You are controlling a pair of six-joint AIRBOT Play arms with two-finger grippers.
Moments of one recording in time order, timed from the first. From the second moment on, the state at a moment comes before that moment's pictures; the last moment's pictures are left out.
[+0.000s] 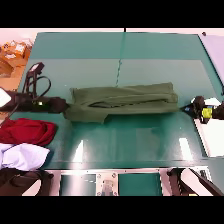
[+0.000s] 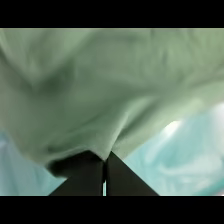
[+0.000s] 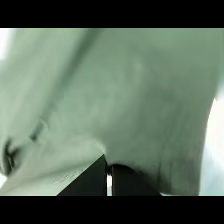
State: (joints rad) left arm -0.12 -0.87 0.90 1.07 -1.12 -1.46; right arm -0.61 -0.99 0.76 -0.82 1.24 1.48
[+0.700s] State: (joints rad) left arm -0.12 -1.55 1.29 0.99 -0.79 -1.33; right arm -0.37 -1.67 1.27 -0.74 0.84 1.48
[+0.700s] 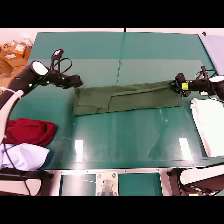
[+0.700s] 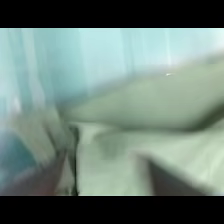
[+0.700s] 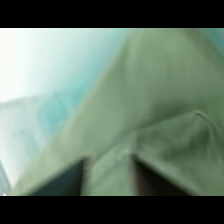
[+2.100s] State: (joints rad) left arm -0.05 -1.56 1.43 0.89 -1.02 -1.30; right arm -0.56 -2.06 1.75 -0.76 1.46 1.14
